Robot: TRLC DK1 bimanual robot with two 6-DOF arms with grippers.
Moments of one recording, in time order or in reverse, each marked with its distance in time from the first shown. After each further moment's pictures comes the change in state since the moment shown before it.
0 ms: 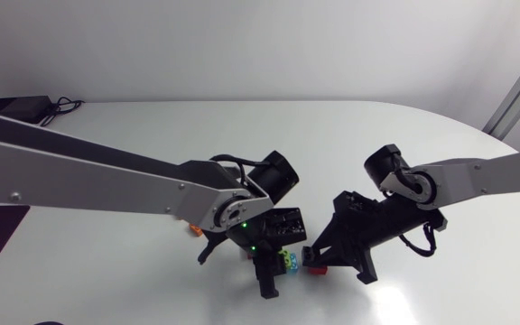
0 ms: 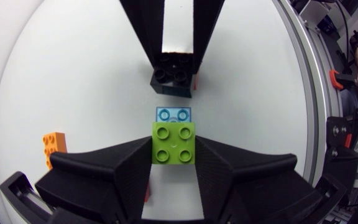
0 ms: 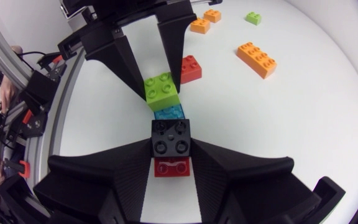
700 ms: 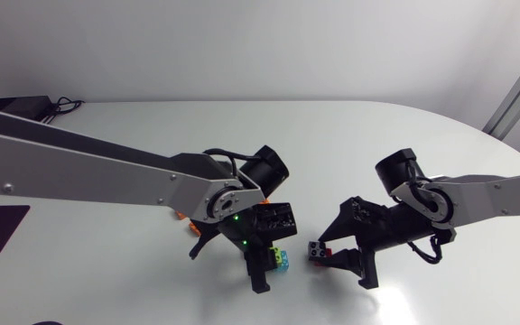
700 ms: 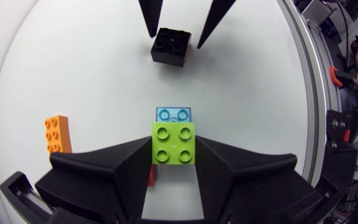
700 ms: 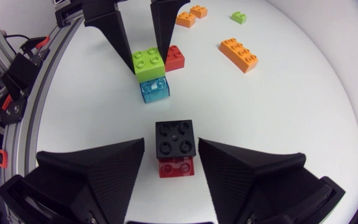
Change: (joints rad) left arm 0.039 -0.016 0.003 -0.059 0.002 0.010; right arm -0.010 -0.090 -0.108 0.166 0.095 0.012
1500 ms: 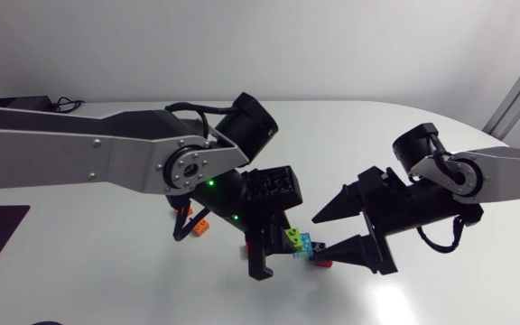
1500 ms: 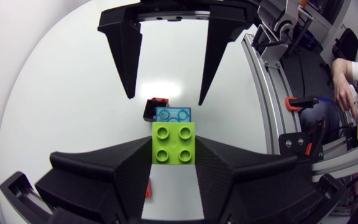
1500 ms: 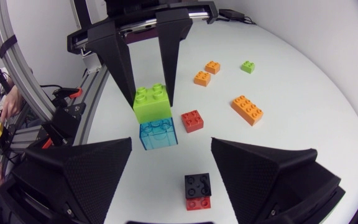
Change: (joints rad) left arm 0.015 -0.190 0.035 -0.060 0.211 0.029; right arm -0.039 -0.108 0.105 -0.237 -0.313 0.019
